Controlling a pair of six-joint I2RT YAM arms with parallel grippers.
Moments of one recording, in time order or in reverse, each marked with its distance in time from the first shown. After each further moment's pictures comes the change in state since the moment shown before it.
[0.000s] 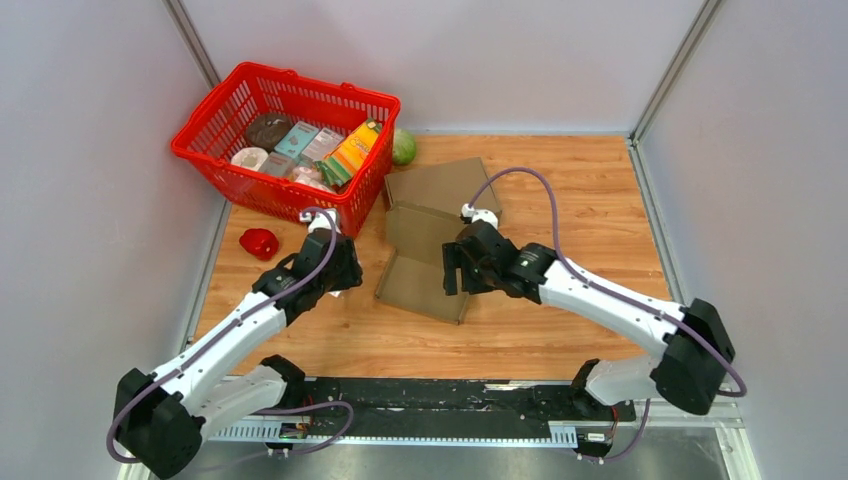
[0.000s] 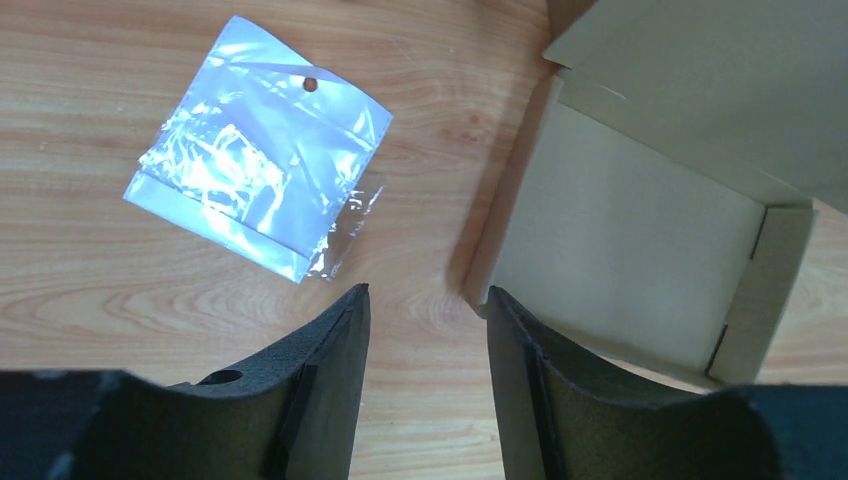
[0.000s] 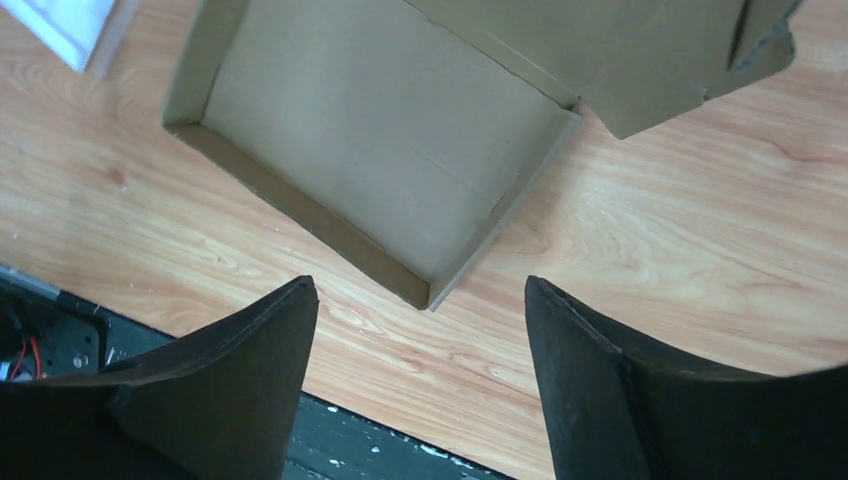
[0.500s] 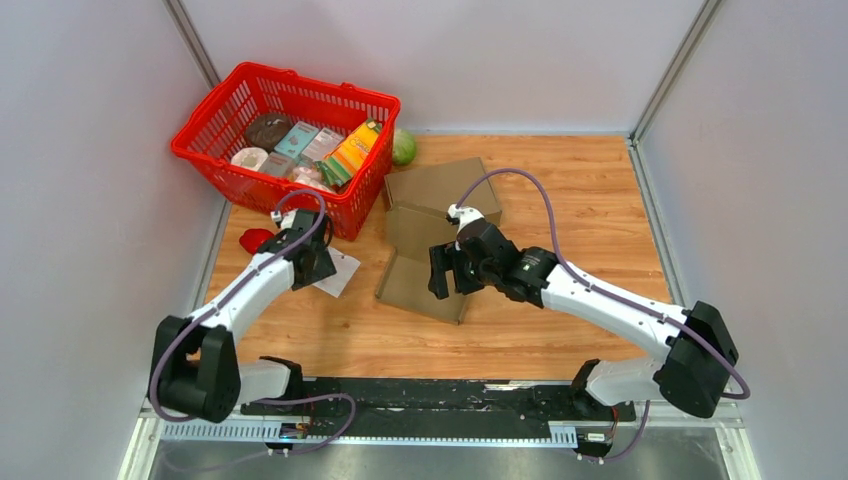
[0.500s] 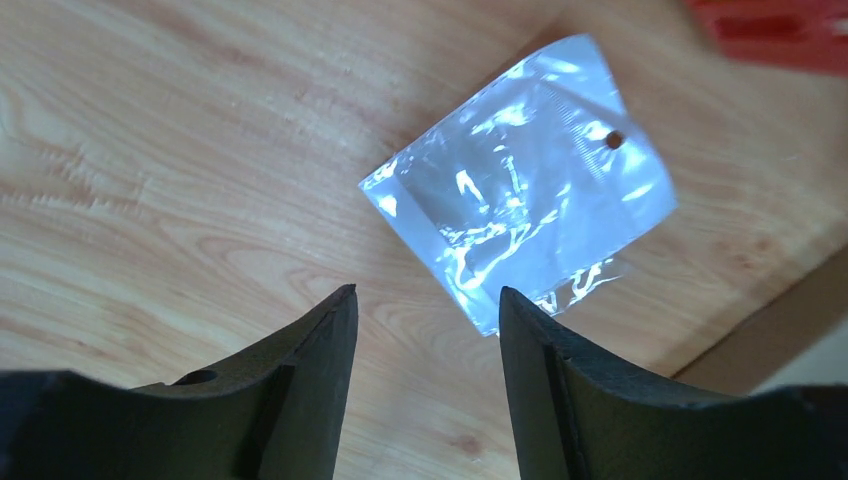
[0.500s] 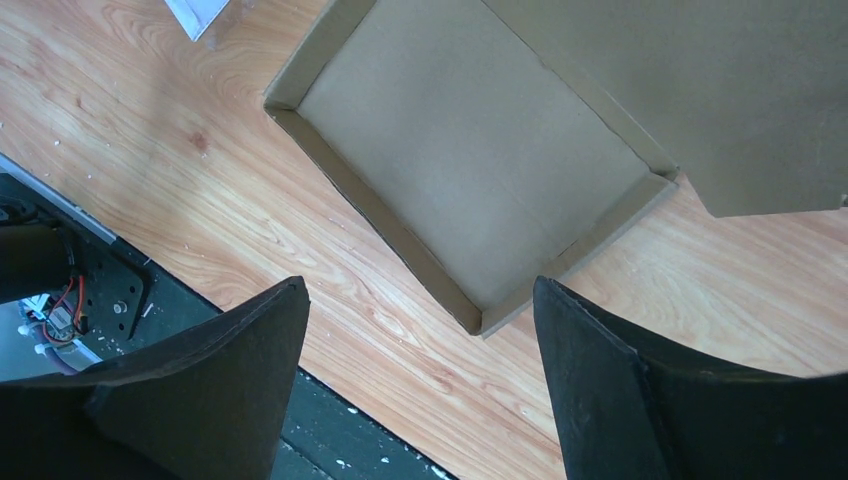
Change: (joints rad) left arm 0.305 0.259 0.077 -0.100 -0.078 -0.043; right arm 0.008 -0.057 -0.050 0.144 -0.132 -0.144
